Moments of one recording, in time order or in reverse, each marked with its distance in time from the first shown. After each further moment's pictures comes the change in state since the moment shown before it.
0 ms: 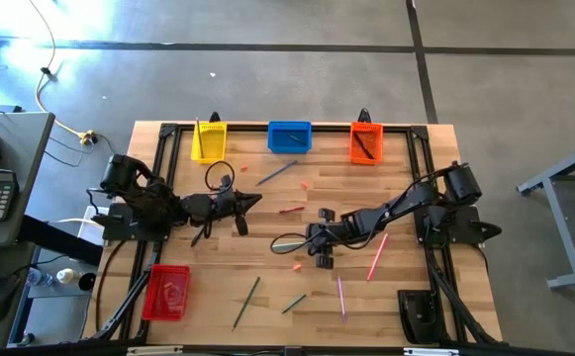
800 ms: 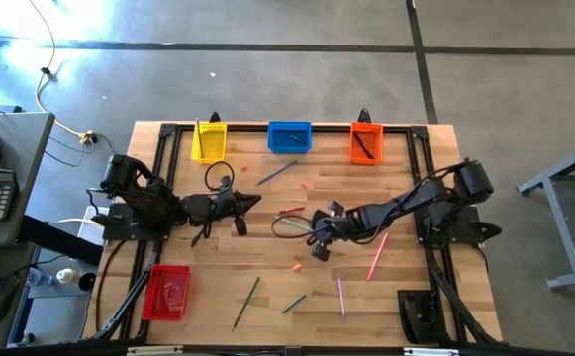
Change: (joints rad) left arm -0.002 0.000 -0.010 0.004 0.002 -0.022; right arm 0.001 -0.109 -0.007 -0.052 0.133 0.259
